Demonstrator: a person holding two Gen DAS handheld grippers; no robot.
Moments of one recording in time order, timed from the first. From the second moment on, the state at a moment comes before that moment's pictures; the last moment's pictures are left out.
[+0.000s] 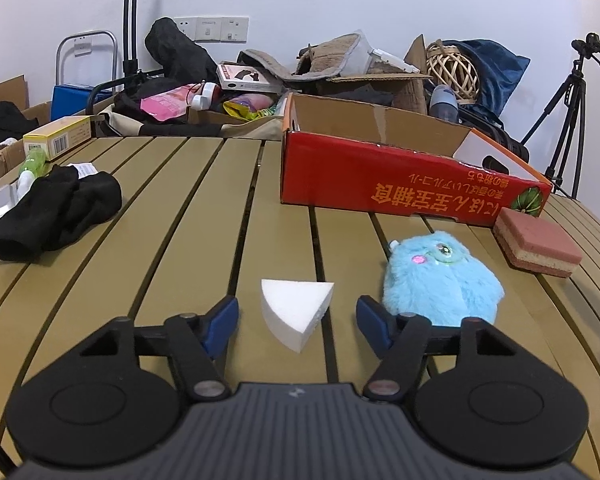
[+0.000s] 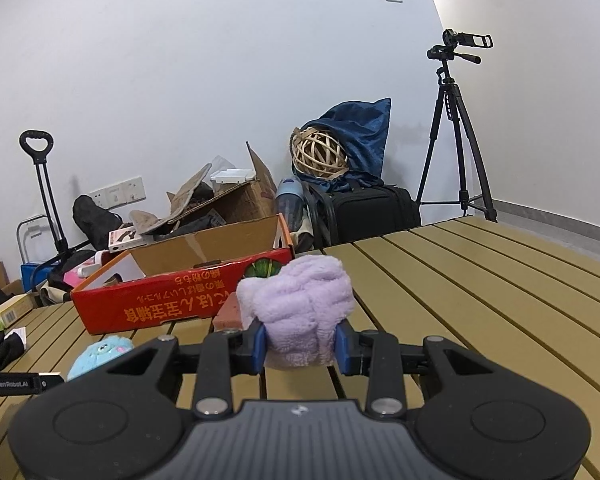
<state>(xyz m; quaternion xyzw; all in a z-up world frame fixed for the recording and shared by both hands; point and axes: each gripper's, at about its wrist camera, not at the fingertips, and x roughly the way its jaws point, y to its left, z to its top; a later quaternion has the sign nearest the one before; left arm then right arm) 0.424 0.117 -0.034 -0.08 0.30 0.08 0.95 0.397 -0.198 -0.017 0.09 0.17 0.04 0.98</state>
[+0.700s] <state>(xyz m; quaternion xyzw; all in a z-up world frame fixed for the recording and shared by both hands) 0.419 0.117 -0.032 -0.08 0.29 0.06 0.95 0.393 -0.195 -0.018 0.08 0.16 0.05 0.98</state>
